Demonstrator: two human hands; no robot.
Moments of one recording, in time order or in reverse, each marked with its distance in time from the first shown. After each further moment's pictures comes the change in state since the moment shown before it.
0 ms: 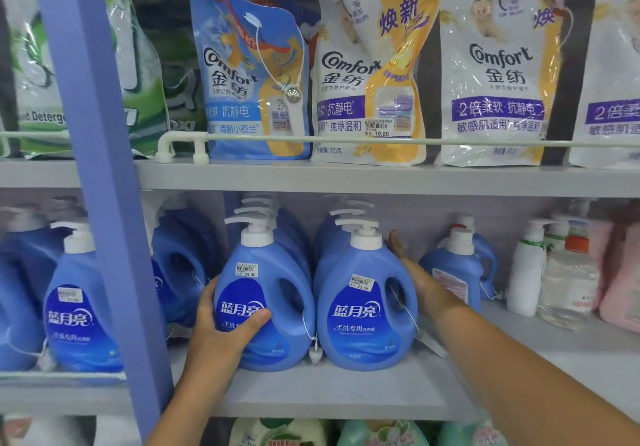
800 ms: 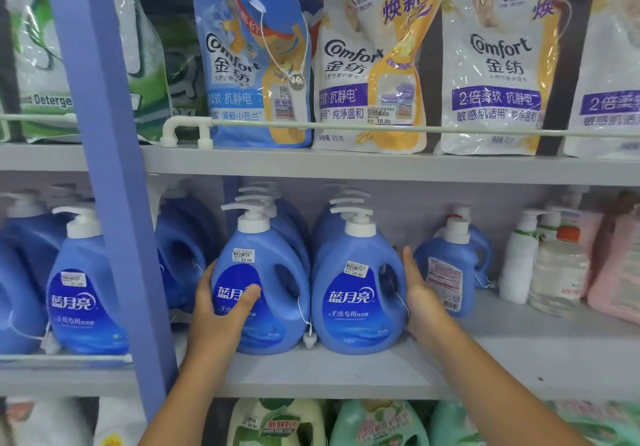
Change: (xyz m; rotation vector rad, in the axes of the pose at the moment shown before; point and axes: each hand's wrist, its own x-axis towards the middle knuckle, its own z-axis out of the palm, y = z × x) left_hand -0.005 0.008 0.003 -0.020 0.041 -0.002; right_hand -0.022 0.047 0.006 -0.009 0.407 -0.186
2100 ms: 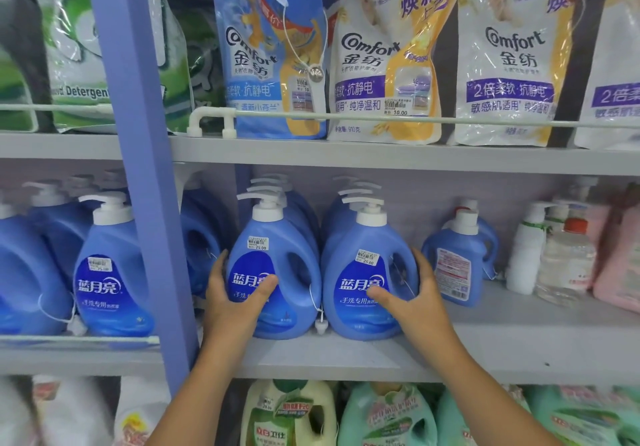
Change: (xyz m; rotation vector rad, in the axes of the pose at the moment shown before) left_hand -0.004 0.009 -0.005 -0.014 -0.008 -0.015; right_hand -0.059 0.015 -0.003 -0.297 -0.180 -0.450
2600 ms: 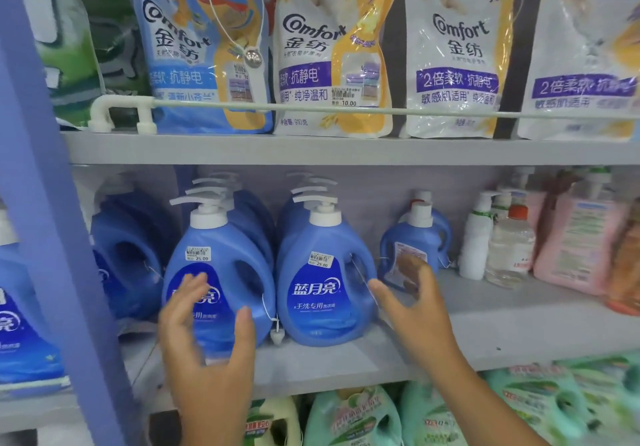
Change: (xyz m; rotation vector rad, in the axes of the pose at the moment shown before) left_hand -0.063 0.001 0.040 -0.011 0.165 0.571; right_hand -0.010 0.000 -0.047 -0.283 0.192 -0.003
